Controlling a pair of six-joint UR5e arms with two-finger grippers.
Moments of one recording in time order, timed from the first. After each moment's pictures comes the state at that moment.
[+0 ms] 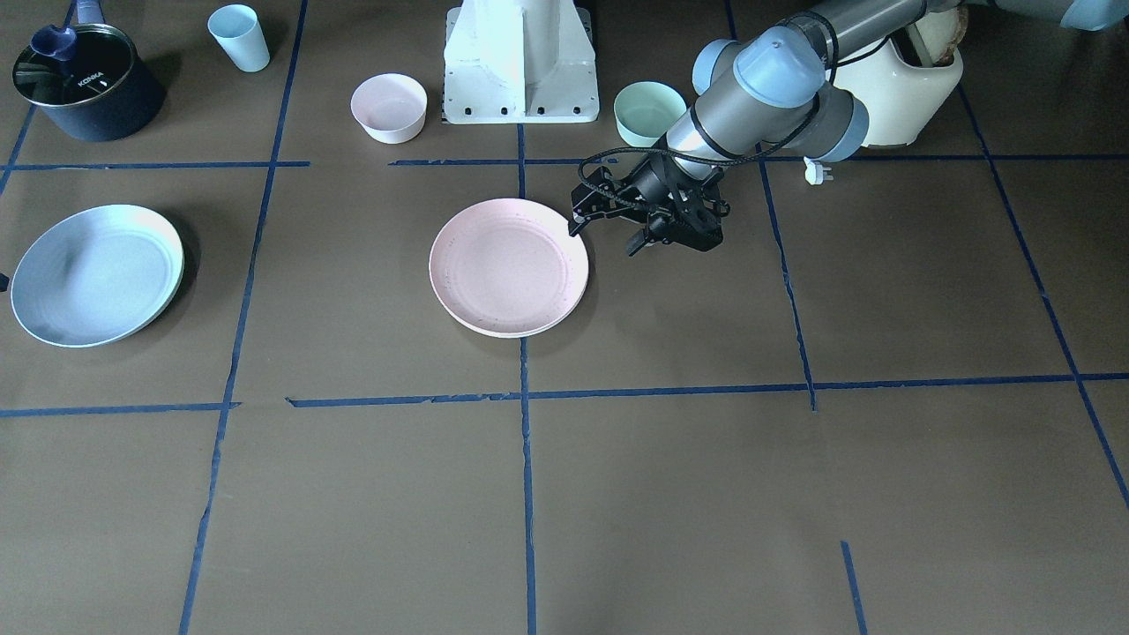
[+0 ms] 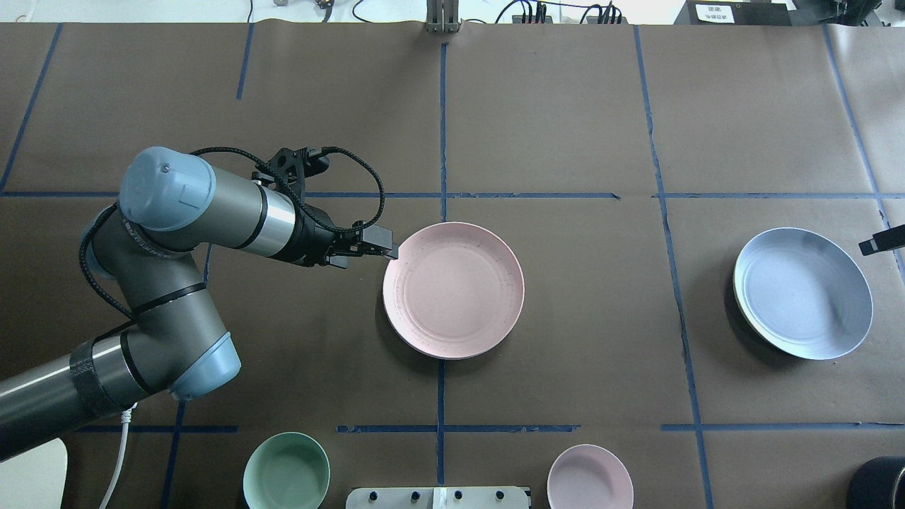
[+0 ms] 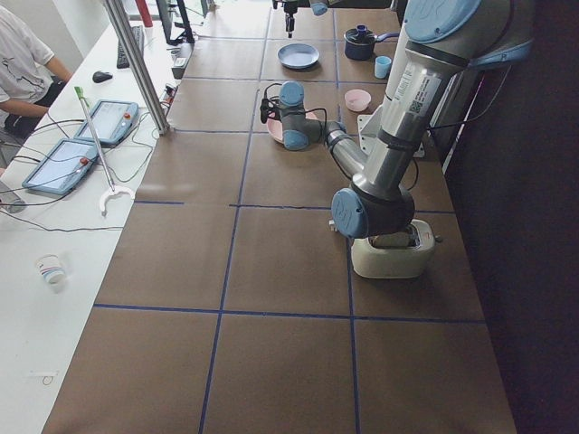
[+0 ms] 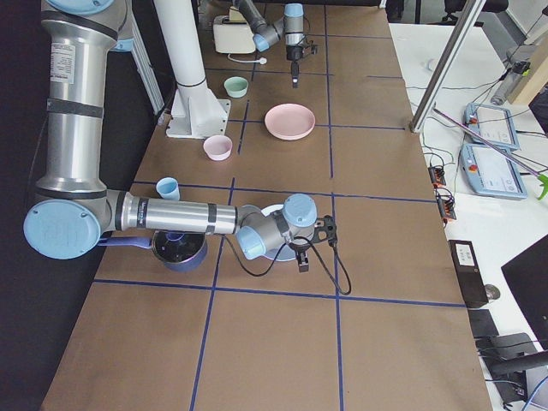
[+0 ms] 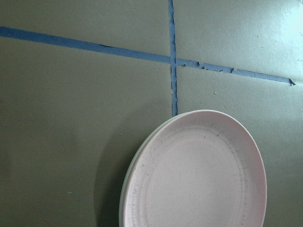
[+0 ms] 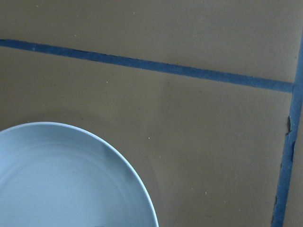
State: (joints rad) left arm -0.61 -2.04 -1.68 -2.30 -2.05 -1.39; right arm 1.22 -1.71 1.47 -0.76 2.34 0.48
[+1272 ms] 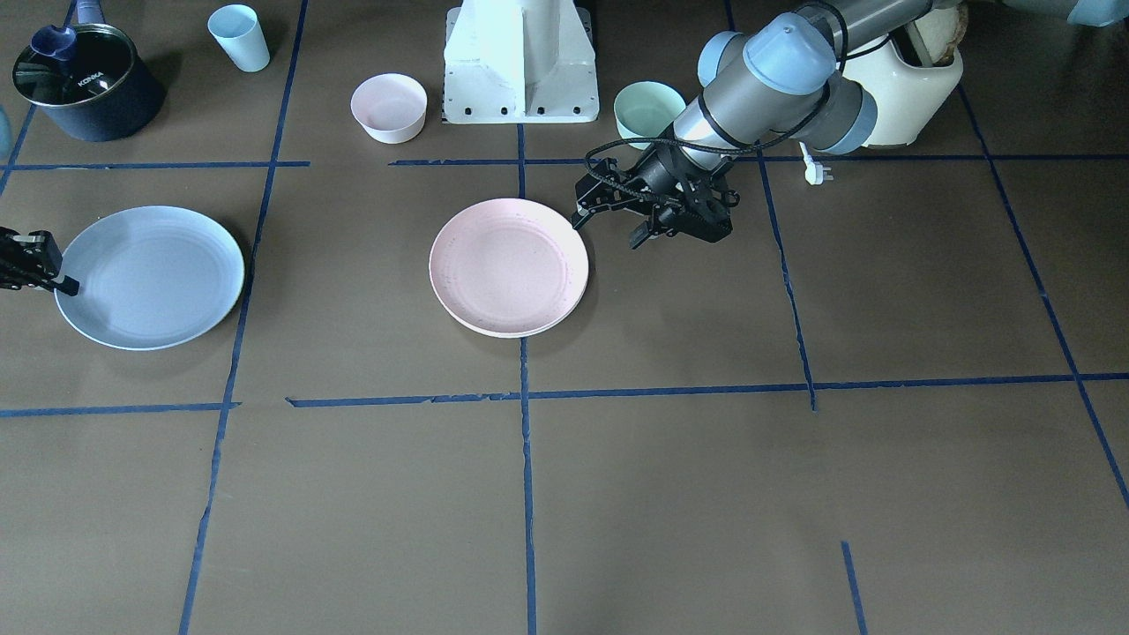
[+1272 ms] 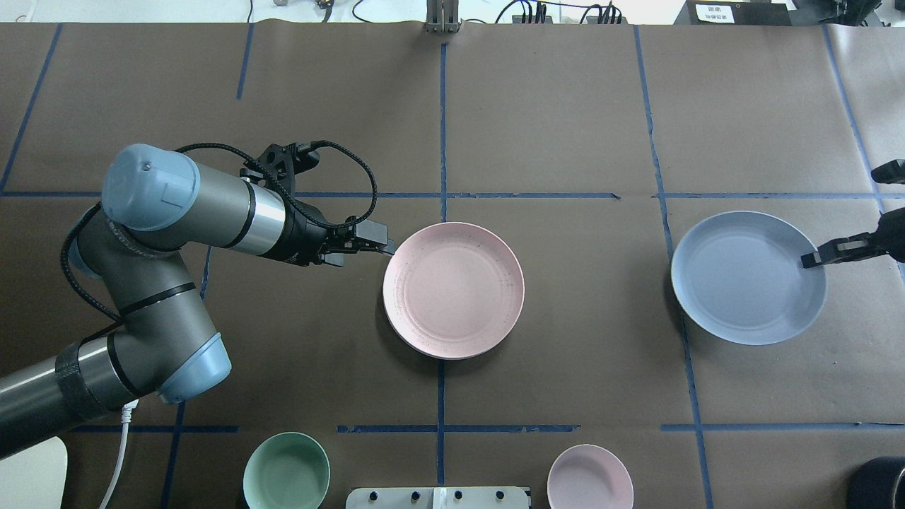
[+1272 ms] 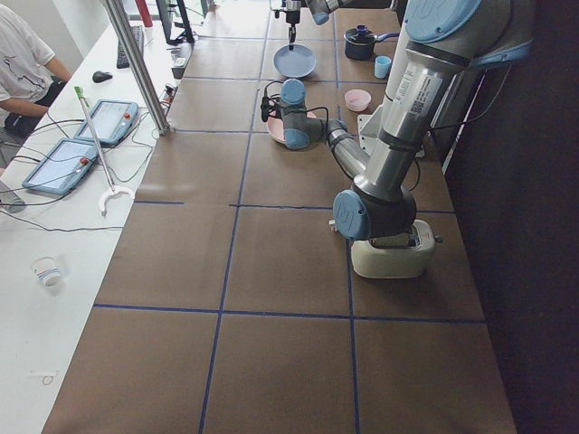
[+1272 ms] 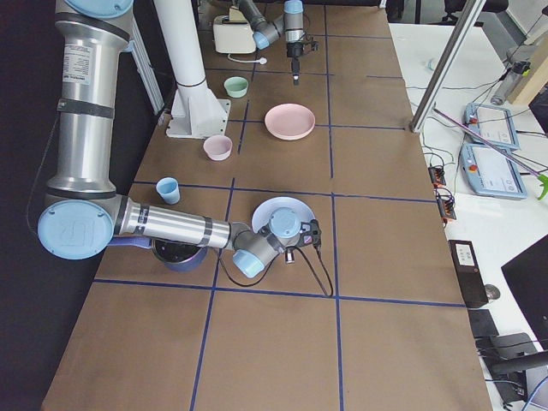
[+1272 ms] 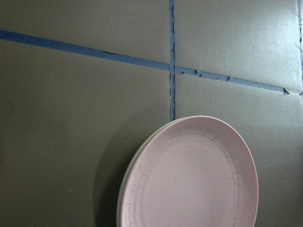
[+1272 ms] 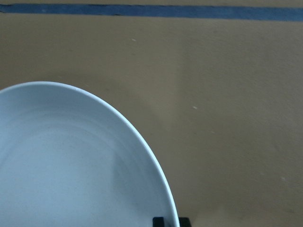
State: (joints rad) left arm -0.61 -2.02 -1.73 -2.30 -2.04 -1.42; right arm 1.08 -1.65 1.54 -0.59 2.44 0.81
